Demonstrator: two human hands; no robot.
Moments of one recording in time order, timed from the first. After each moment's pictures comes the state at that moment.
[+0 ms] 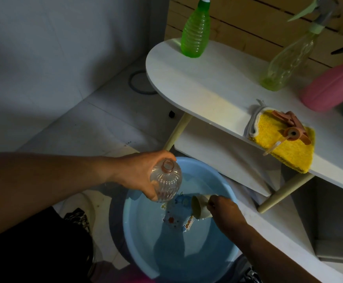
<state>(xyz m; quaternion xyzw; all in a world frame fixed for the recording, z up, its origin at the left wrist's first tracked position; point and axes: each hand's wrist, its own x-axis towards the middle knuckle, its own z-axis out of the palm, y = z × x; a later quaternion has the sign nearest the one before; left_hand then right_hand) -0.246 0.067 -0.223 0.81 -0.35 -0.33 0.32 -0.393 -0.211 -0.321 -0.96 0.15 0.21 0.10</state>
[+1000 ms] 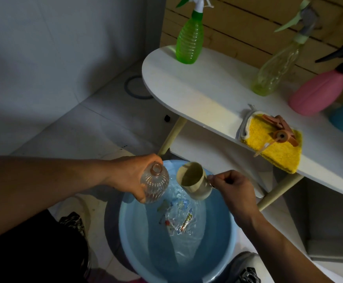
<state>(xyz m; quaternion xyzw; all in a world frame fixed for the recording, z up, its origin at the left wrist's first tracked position) -0.245 0.079 -0.229 0.84 -0.34 -0.32 0.27 -0.375 -0.197 -0.230 -0.80 0.31 -0.06 0.51</state>
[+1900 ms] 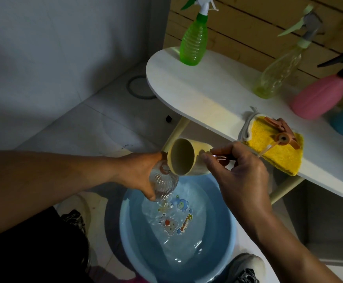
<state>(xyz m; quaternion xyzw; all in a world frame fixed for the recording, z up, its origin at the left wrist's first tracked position) -0.248 0.065 -0.217 0.84 -0.35 -0.31 0.27 -0.378 -0.144 -0.134 -0.89 0.12 -0.20 0.38</state>
